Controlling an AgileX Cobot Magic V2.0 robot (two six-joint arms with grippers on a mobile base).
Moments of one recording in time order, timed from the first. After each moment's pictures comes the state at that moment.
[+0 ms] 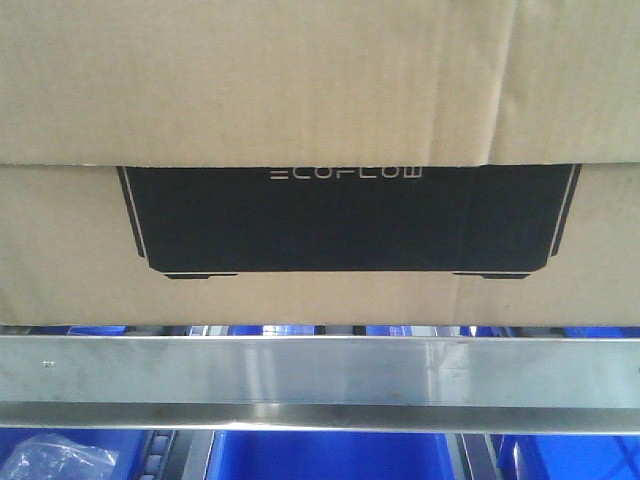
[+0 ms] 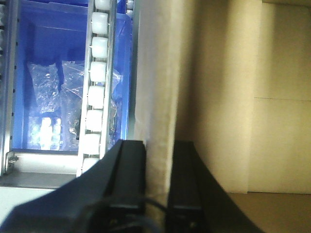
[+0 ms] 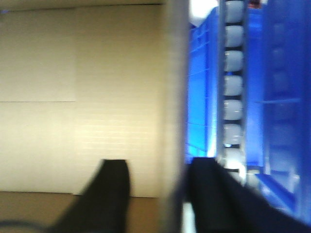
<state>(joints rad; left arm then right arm) -0.35 1.43 -1.52 0.08 1.14 -0.31 0.02 1.35 -1.43 0.08 1.11 0.10</state>
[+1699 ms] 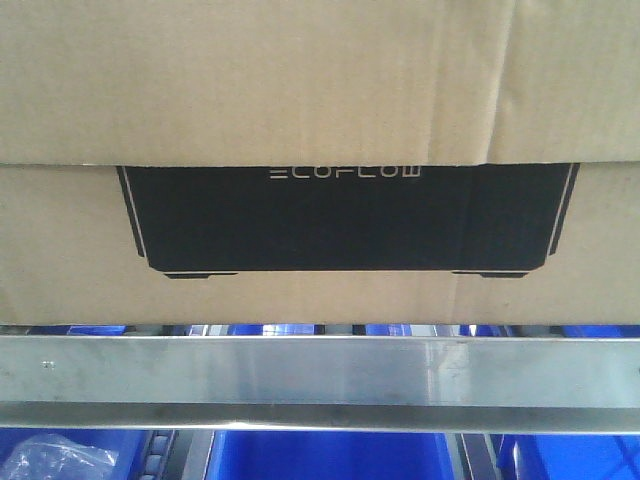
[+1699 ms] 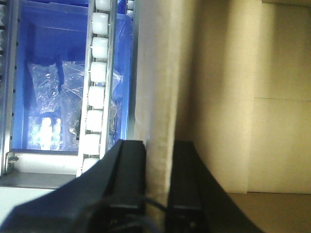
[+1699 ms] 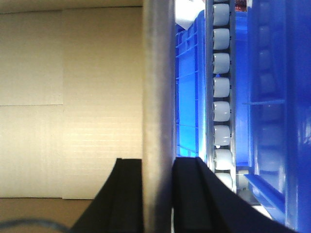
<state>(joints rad) -0.35 1.43 -1.52 0.07 1.14 -0.31 0.04 1.35 -1.43 0.06 1.10 0.13</state>
